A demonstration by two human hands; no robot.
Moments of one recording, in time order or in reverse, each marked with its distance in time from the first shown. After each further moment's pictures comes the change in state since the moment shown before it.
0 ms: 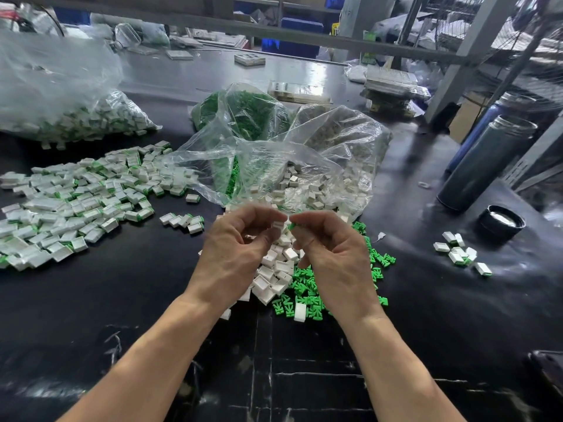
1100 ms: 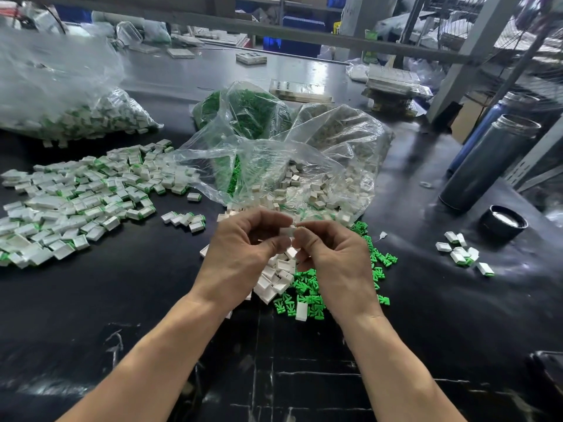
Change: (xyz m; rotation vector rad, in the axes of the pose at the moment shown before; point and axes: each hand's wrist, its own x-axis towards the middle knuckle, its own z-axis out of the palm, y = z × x) left_hand 0.000 -0.002 0.005 -0.111 -0.020 -0.047; right_hand -0.001 0.001 0.000 0.060 0.050 0.206
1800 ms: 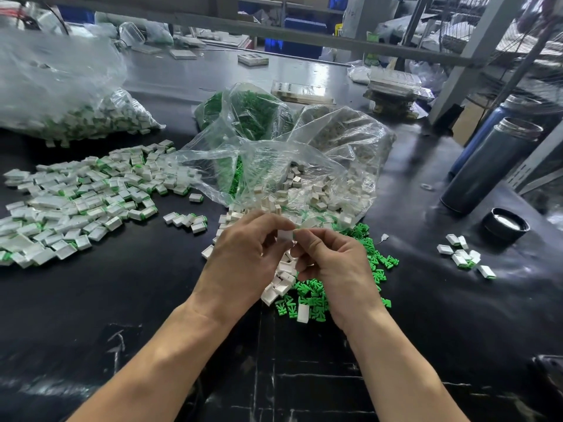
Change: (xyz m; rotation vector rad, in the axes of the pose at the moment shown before) left_hand -0.007 0.001 0.002 0.628 0.094 0.248; right_hand 0.000 0.000 -0.001 0.142 -0.091 0.139
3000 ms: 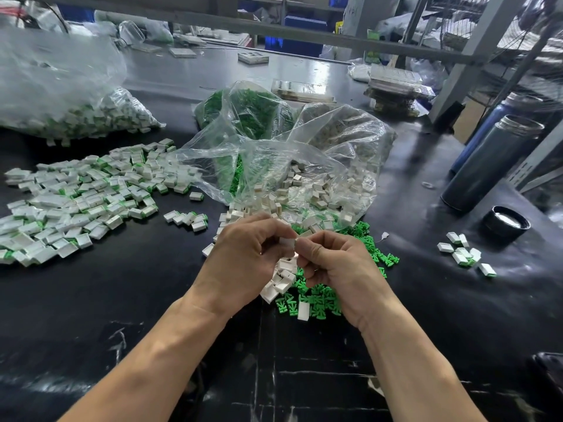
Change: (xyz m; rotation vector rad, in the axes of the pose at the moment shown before) left_hand 0.004 -0.010 0.000 -0.117 -0.094 0.021; right_hand 0.002 -0.008 -0.014 -0.096 -0.118 0.137
